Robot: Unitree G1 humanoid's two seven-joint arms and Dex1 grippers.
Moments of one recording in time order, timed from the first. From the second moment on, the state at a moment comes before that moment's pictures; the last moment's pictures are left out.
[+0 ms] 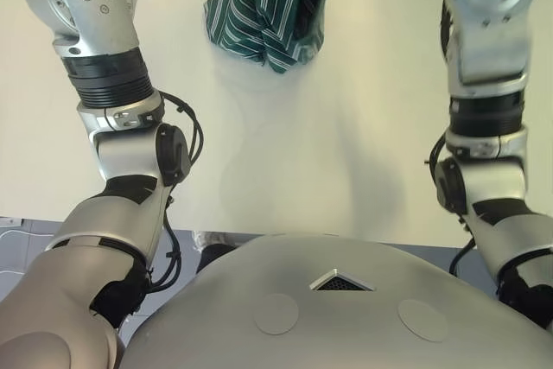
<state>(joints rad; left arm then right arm) -0.80 0.25 0.21 -0.01 -0.70 0.87 -0.26 -0.74 -0.31 0.08 0.06 -0.07 -0.07 0.40</state>
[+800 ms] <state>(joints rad) -0.44 0.35 0.01 -0.42 -0.84 1.12 -0.37 -1.26 -0.35 0.17 0.43 -0.08 0.11 0.71</state>
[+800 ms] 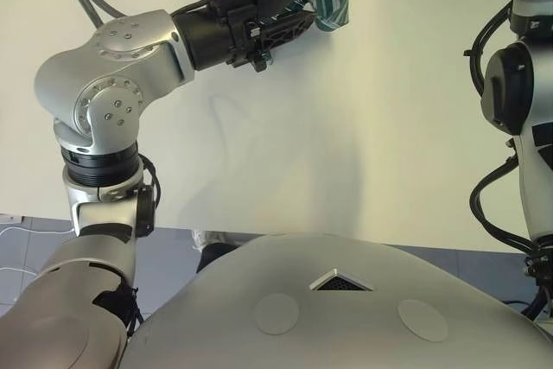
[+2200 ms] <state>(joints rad) -0.75 0.63 0.12 -0.05 -0.72 1.06 -0.58 -1.21 -0.43 0.09 0.68 -0.07 0.16 0.67</state>
